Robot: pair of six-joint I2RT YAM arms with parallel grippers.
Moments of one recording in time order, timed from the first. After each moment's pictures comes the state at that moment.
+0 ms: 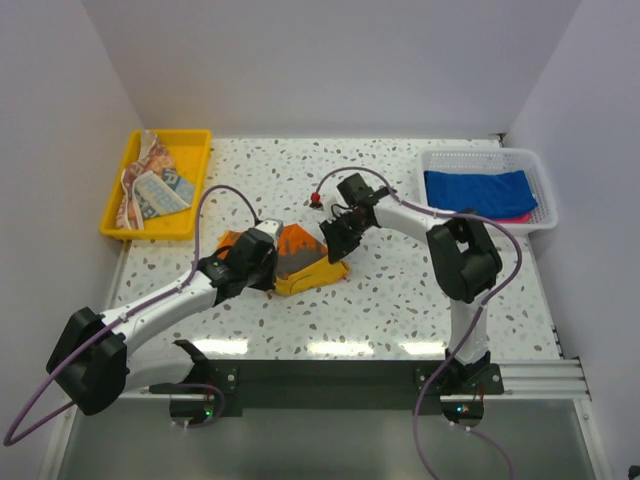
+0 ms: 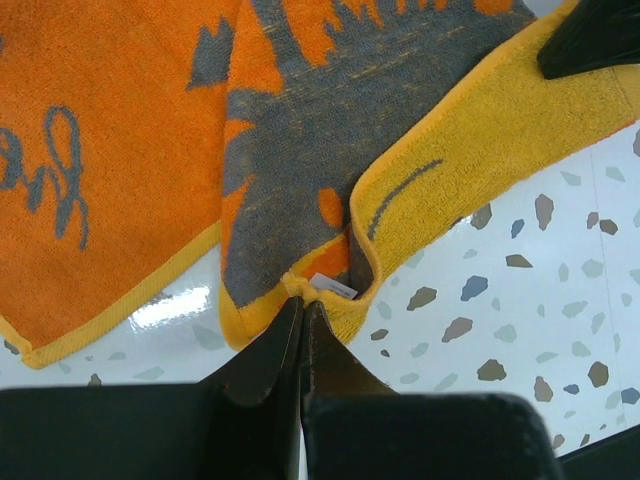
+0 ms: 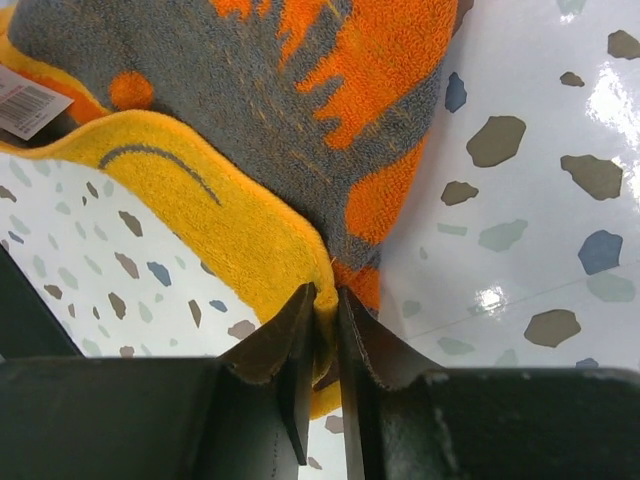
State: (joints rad) left arm -0.66 1.18 0.67 -0.38 -0.12 -0.41; right arm 0.56 2.00 1.41 -0.62 -0.51 -0.16
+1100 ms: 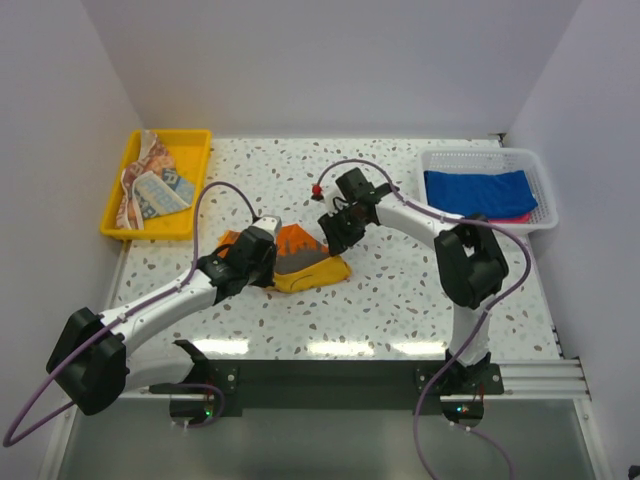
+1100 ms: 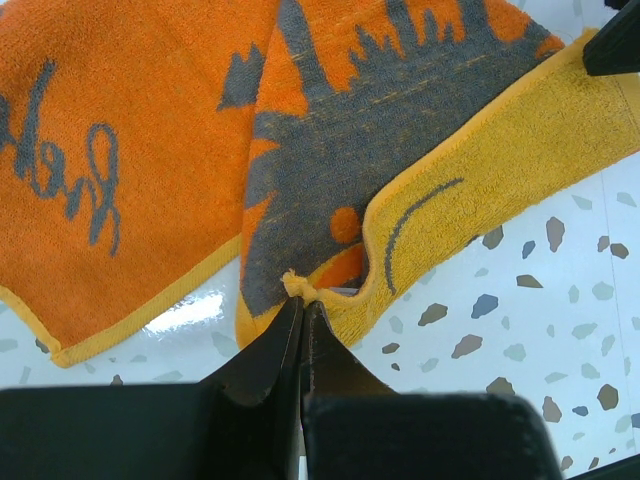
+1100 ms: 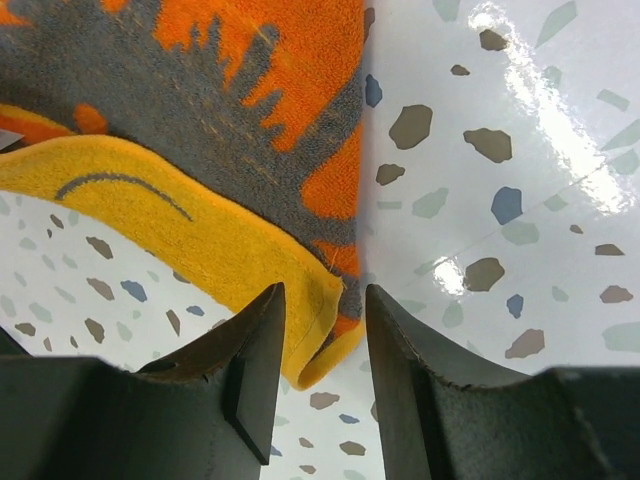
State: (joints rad) left arm -0.66 1.18 0.69 -0.39 -0.18 -0.41; right arm 0.58 1.93 1.43 -0.64 -0.33 -0.10
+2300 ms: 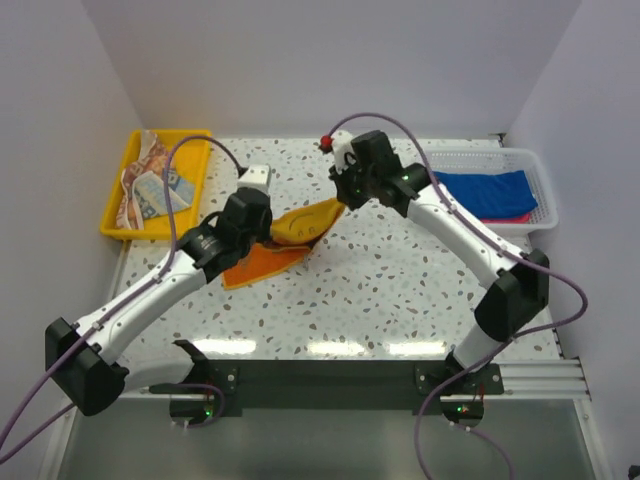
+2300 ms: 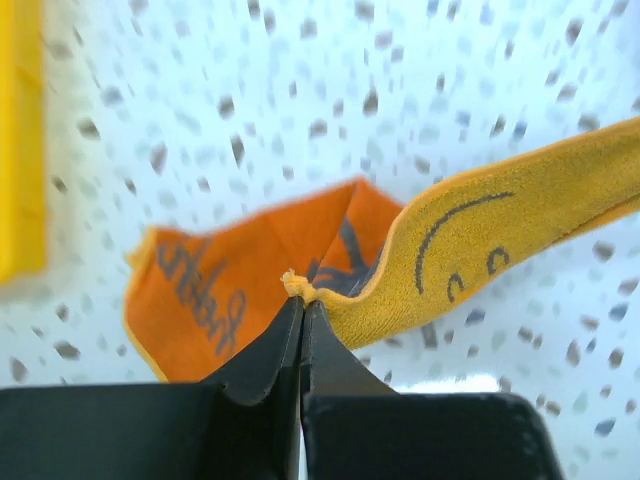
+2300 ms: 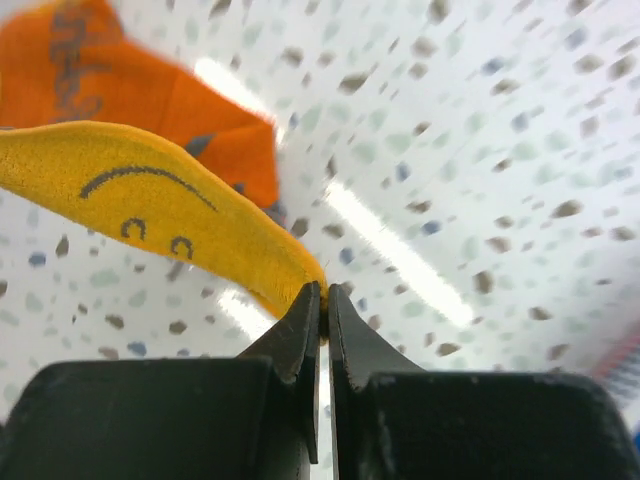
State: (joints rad) left arm -0.66 1.17 0.99 -0.49 -0.43 -0.36; right arm 0.62 1.68 1.57 -0.66 -0.09 -0.11
